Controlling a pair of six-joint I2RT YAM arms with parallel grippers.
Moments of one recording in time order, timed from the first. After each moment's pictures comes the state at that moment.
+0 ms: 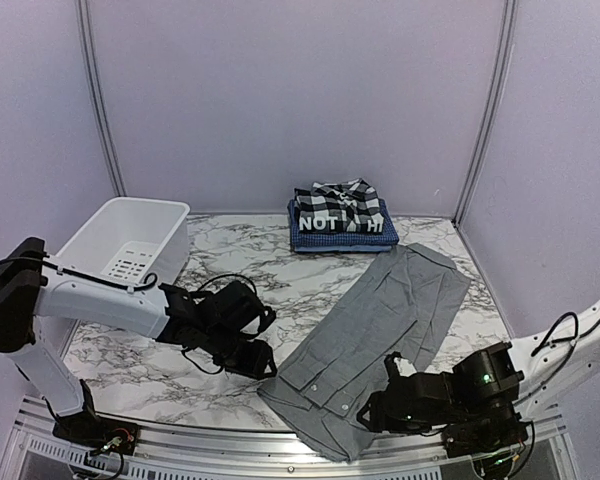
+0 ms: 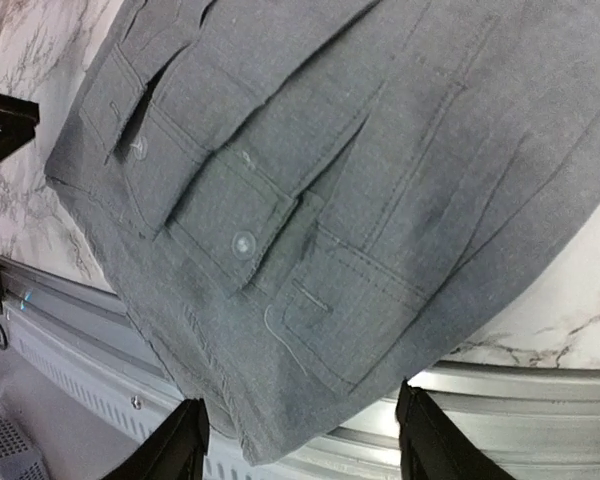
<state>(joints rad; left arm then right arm) -1.07 1.65 0.91 -0.33 0.14 -0.71 1.55 1.11 0.59 -0.57 0.27 1.52</state>
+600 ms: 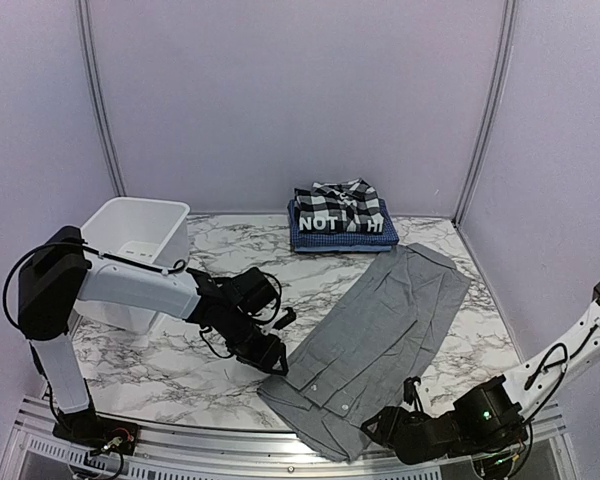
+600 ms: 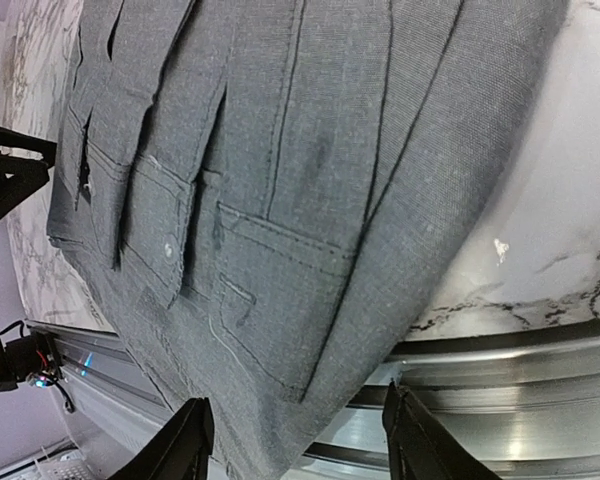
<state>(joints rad) -0.98 1.85 1.11 -0.43 0.35 -0.42 1.78 1.14 0.40 -0.36 0.49 2.04</state>
